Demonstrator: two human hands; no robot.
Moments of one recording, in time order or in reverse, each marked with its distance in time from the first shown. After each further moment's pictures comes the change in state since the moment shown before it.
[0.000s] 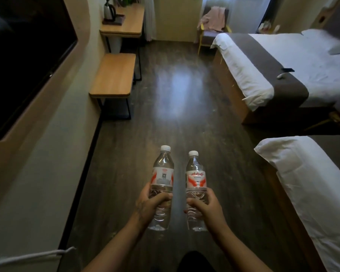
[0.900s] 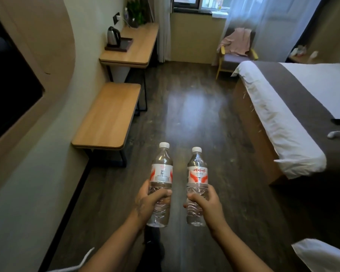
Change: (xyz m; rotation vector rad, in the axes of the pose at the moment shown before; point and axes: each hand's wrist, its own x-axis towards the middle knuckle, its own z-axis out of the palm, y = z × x) left_hand 0.636 0.326 0.012 -0.028 0.183 0.033; right_hand 0.664 -0.327 0.018 0.036 -0.046 -0.089
